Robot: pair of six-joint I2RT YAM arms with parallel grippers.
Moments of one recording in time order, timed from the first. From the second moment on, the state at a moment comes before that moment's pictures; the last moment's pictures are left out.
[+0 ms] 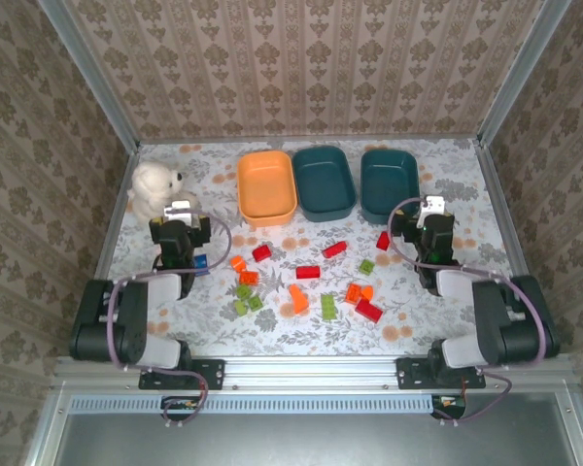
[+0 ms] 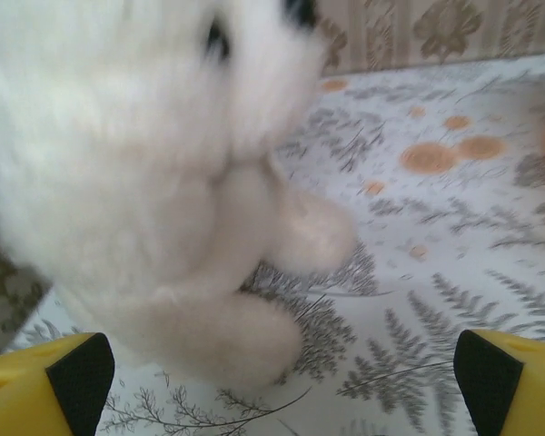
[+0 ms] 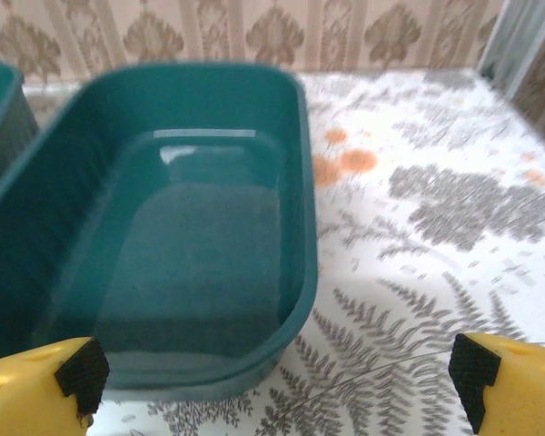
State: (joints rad) left arm -0.16 1.36 0.38 0.68 -0.33 0.09; right arm 0.06 1.34 0.41 0.60 0.22 0.05
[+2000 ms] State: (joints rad) left arm -0.71 1.02 0.88 -0.38 0.12 -0.54; right arm 0.26 1.66 1.06 -0.70 0.10 0.66
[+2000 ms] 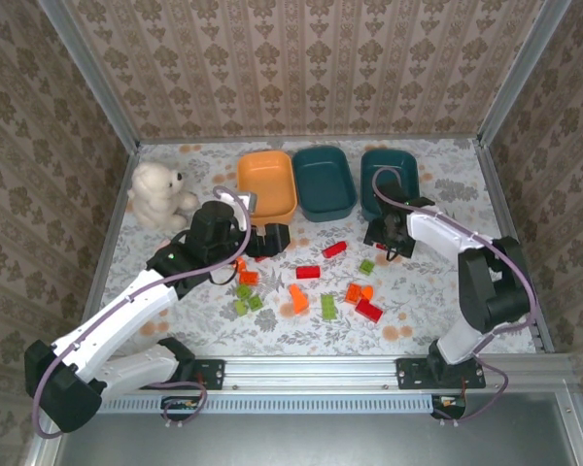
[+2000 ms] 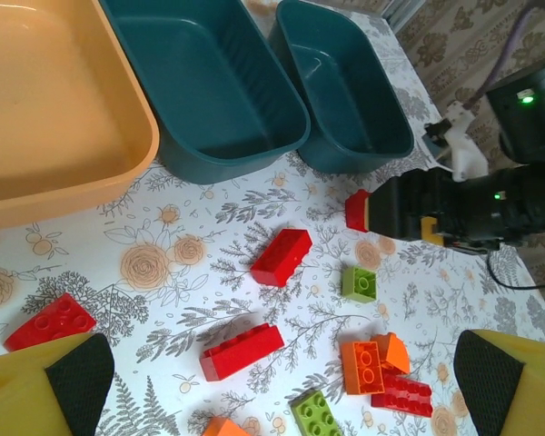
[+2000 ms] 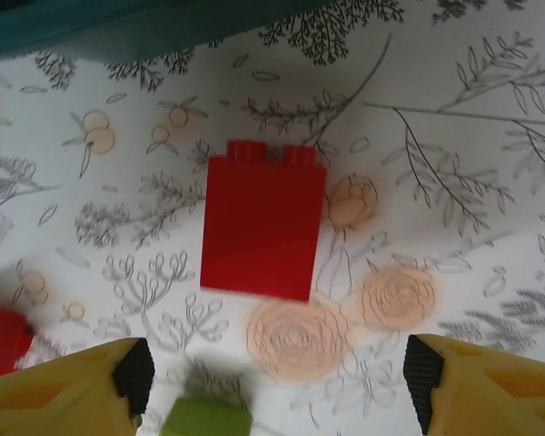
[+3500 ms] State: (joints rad) left arm -0.69 1.14 1.00 -0.38 0.09 -0.54; right arm 0.24 1.61 1.40 -0.82 0.16 0.59
